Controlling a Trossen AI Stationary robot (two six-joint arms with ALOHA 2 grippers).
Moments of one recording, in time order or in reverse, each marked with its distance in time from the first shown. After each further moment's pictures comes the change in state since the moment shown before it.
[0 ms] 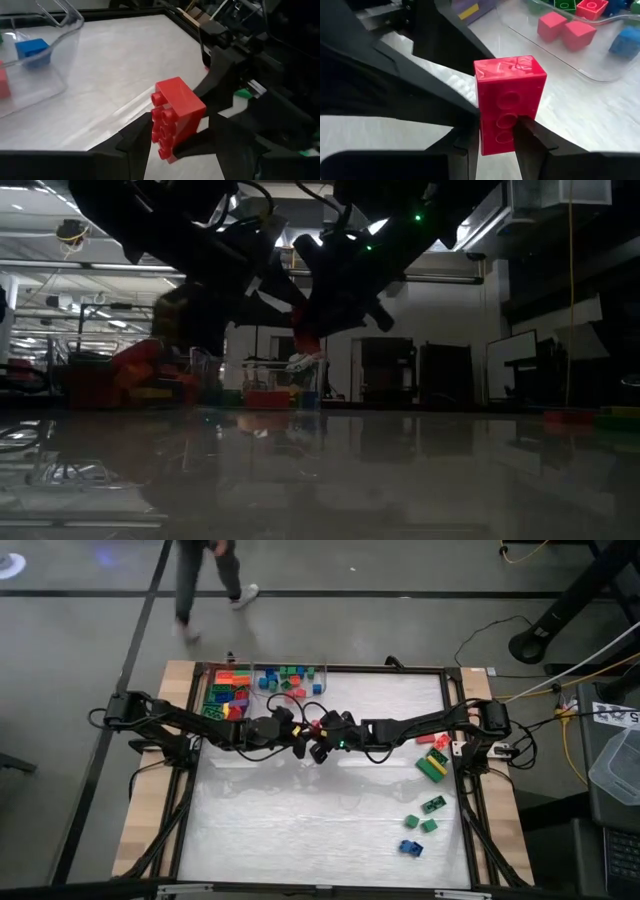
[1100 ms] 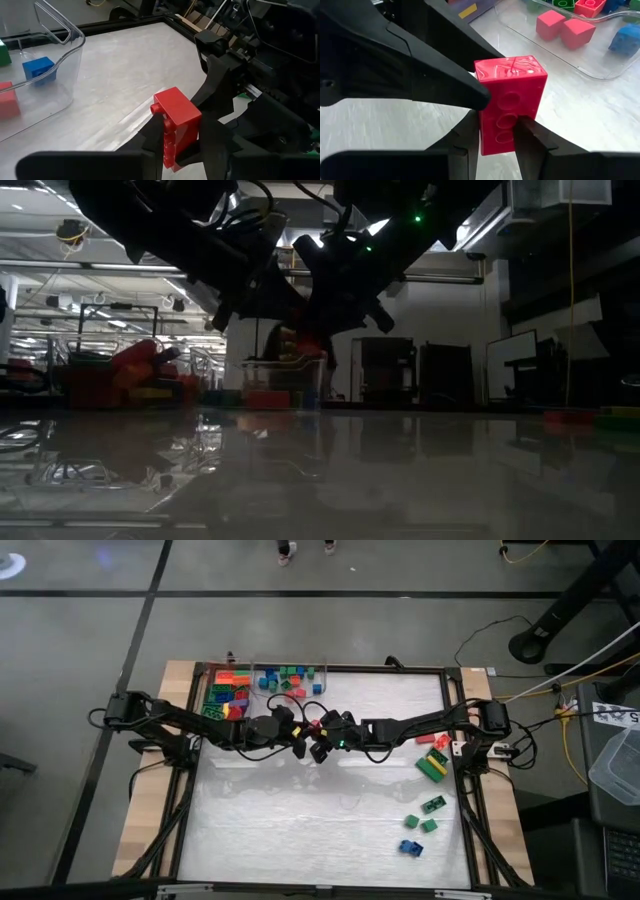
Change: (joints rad) left arm 0.000 -0.002 0.002 0.022 -0.016 0.085; right arm 0.001 0.002 -0.002 0.003 -0.007 0.013
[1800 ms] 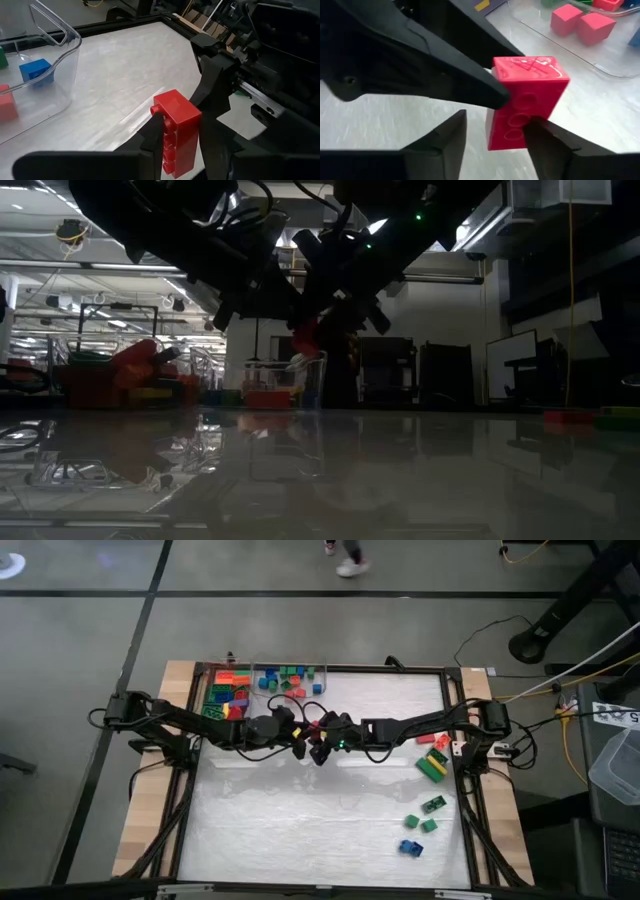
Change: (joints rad) left arm 0.000 0.000 0.000 0.003 0.008 0.021; right arm -0.001 0.000 0.001 0.005 -0.060 -0.002
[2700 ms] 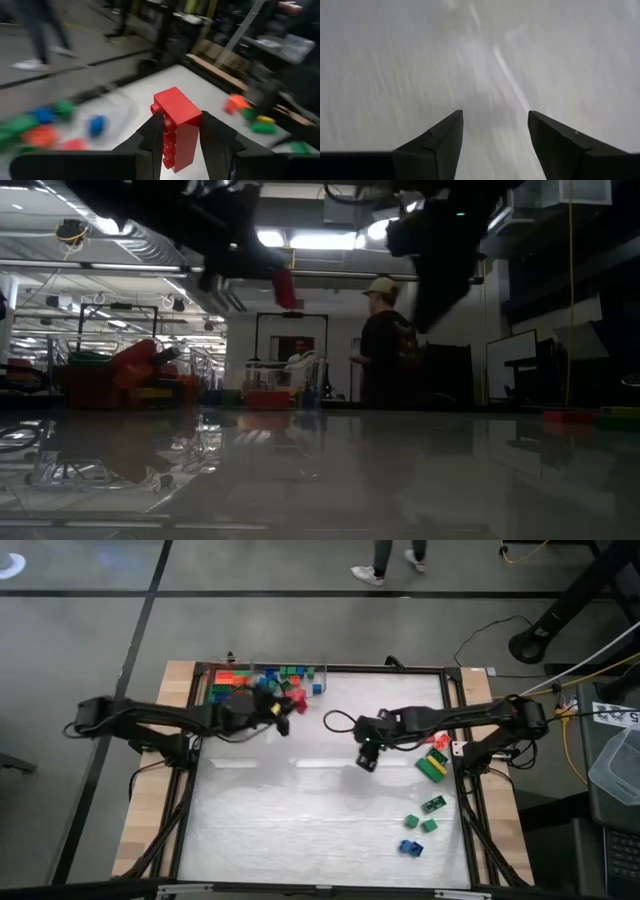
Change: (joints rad) left arm 0.113 -0.286 0.001 -0.169 -0.034 0.133; right arm 0.001 -0.280 0.000 -0.785 -0.098 -0.182
